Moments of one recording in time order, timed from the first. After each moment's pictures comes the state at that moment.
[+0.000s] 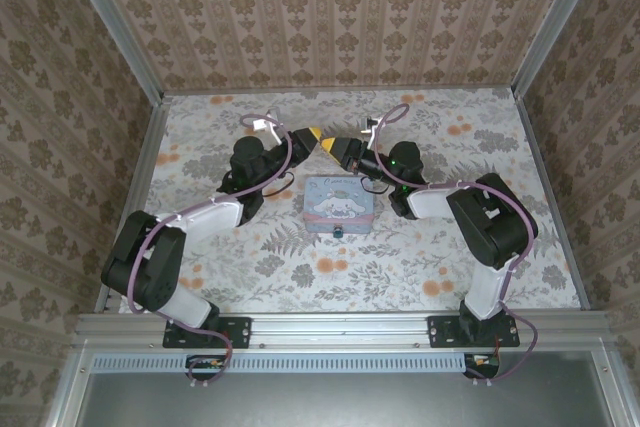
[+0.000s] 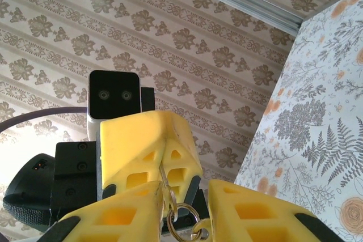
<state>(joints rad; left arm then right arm) -0.54 1.52 0.78 0.75 0.35 -1.04 0.46 1.83 0.85 1.17 -0.61 1.24</state>
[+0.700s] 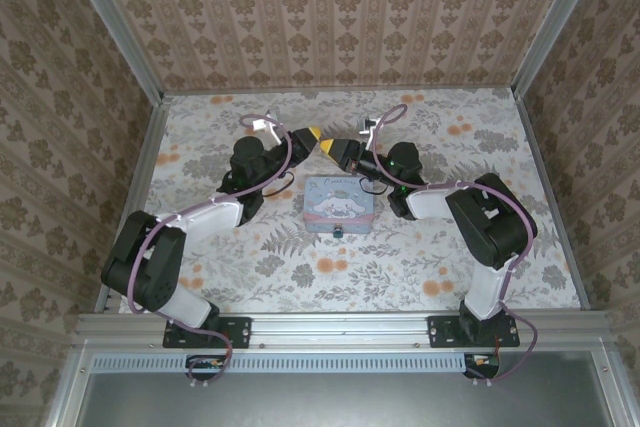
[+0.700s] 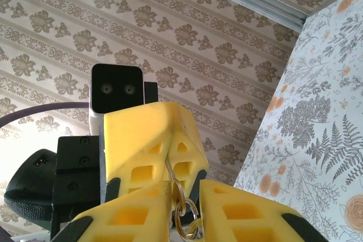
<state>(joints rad) -0.54 1.52 0.78 0.75 0.35 -1.03 0.47 1.84 0.85 1.18 -0.61 1.24</state>
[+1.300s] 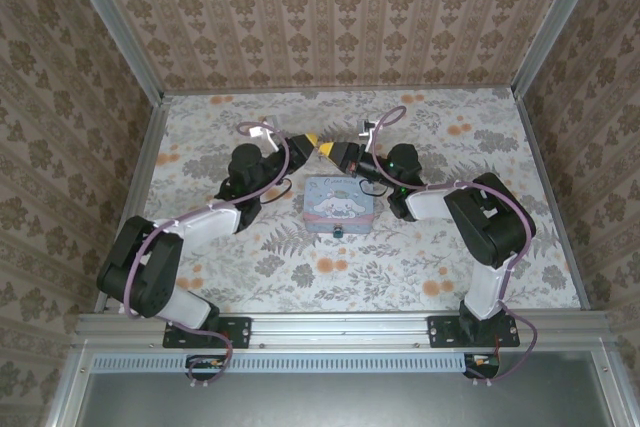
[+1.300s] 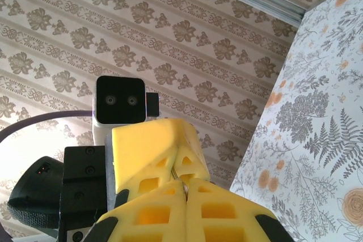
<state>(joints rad) -0.55 1.48 0.72 0.75 0.32 -1.04 0.46 1.85 0.84 1.19 -0.61 1.24</state>
